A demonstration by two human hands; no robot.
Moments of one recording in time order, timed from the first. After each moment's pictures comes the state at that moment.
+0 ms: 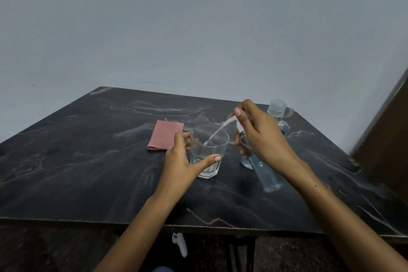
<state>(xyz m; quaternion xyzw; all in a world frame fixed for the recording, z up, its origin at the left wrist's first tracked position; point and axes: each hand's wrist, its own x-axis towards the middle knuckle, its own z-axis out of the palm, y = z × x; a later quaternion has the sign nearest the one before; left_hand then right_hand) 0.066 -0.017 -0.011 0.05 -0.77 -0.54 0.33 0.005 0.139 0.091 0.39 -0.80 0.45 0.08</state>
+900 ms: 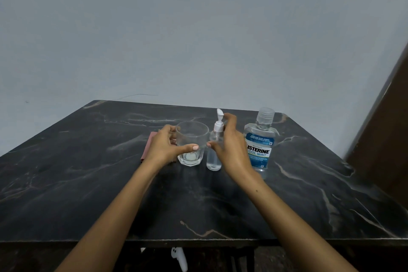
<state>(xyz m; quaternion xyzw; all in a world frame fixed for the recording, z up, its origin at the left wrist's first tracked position) 0.014 -0.074 0.015 0.11 -0.79 -0.55 0.25 -0.025 0.096 0.045 0.29 -0.85 0.40 0.19</state>
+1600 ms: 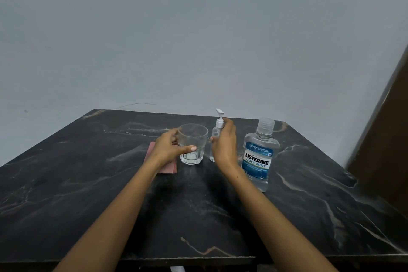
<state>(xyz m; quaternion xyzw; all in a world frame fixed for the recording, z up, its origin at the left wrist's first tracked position) -0.020 -0.092 0.019 0.08 -0.80 -0.56 0.20 -0.072 0.058 0.040 0.20 -0.85 0.45 0.20</state>
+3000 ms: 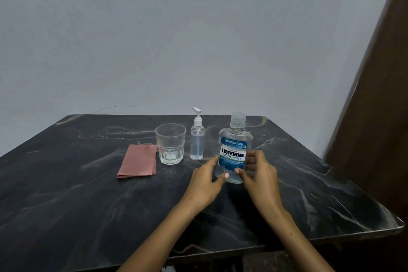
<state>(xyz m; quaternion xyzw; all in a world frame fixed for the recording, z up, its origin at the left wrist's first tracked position) 0.006 0.057 -0.002 -0.06 -0.85 -0.49 0.20 -0.023 0.198 0.012 0.15 -0.85 0.46 0.18</state>
